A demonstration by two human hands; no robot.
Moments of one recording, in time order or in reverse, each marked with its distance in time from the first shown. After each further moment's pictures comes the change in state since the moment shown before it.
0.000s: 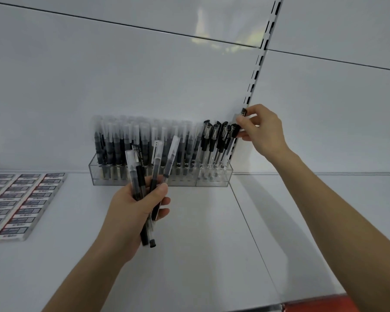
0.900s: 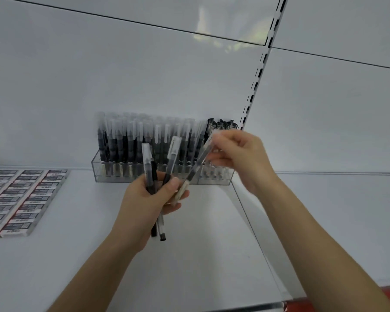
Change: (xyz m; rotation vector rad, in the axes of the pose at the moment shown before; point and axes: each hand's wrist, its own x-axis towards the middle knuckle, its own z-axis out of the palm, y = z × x) left_hand 0.006 -0.003 0.006 0.041 -0.111 0.048; right_hand -0.068 -0.040 0.029 0.487 -0.205 0.193
